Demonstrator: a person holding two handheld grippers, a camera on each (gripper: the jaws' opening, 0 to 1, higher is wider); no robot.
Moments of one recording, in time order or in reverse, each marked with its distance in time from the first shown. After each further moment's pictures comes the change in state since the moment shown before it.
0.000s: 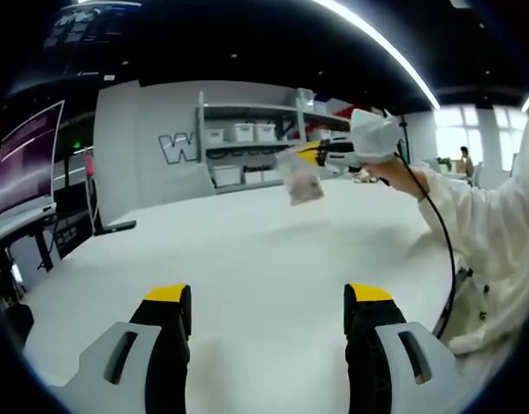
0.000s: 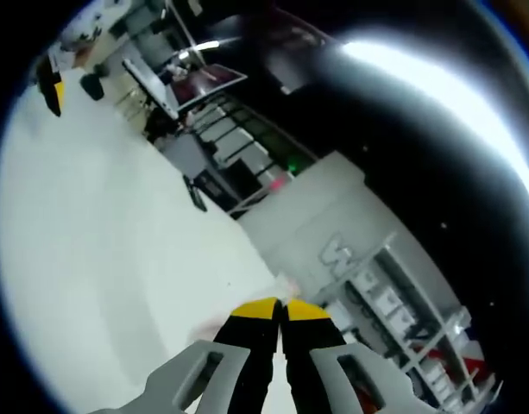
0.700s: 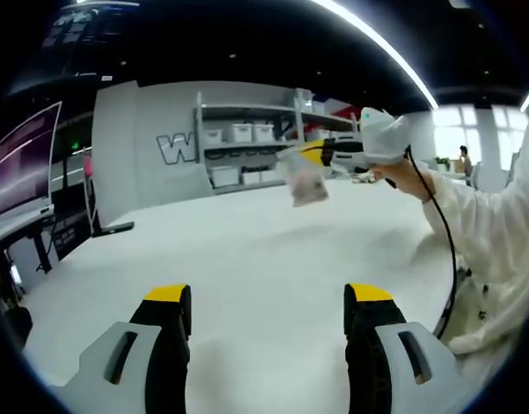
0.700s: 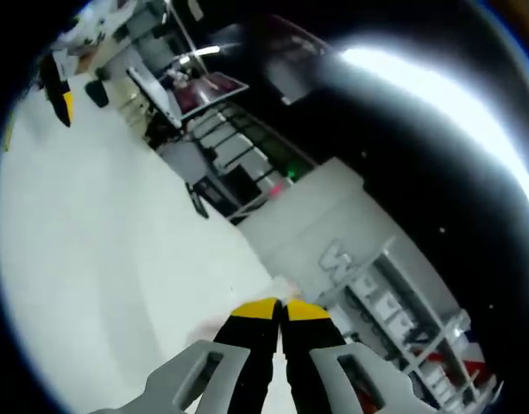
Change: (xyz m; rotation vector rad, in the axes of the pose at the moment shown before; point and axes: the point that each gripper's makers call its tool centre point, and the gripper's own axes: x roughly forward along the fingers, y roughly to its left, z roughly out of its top) left arm 0.001 -0.003 0.004 0.004 -0.003 -0.008; right arm -0.021 0.001 0.011 0.000 -0.032 -0.006
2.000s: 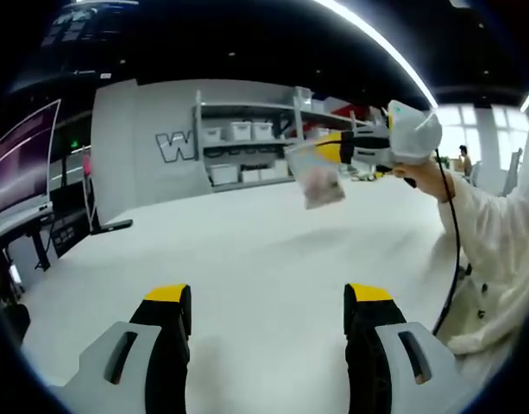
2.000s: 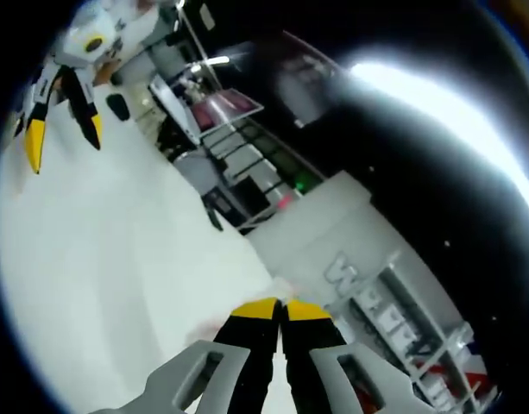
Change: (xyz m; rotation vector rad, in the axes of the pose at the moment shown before) left arm 0.002 -0.002 -0.006 -0.002 0.011 -0.004; right arm -0.040 0.021 0.022 -0.030 -0.059 0.042
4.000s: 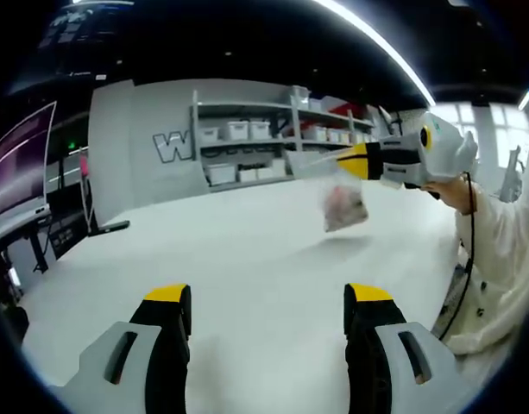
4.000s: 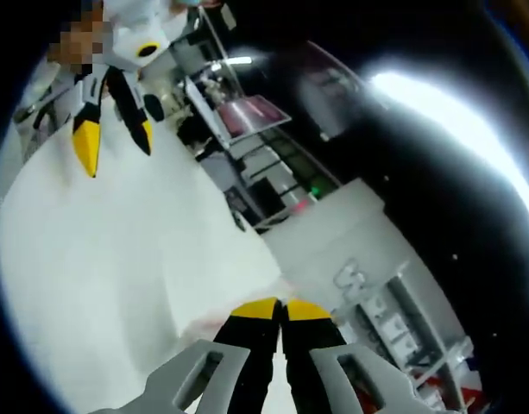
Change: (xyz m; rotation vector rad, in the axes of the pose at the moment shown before) left arm 0.001 -0.008 0.001 0.010 0.003 -0.011; right arm -0.049 0.037 0.006 -0.062 -0.009 0.067
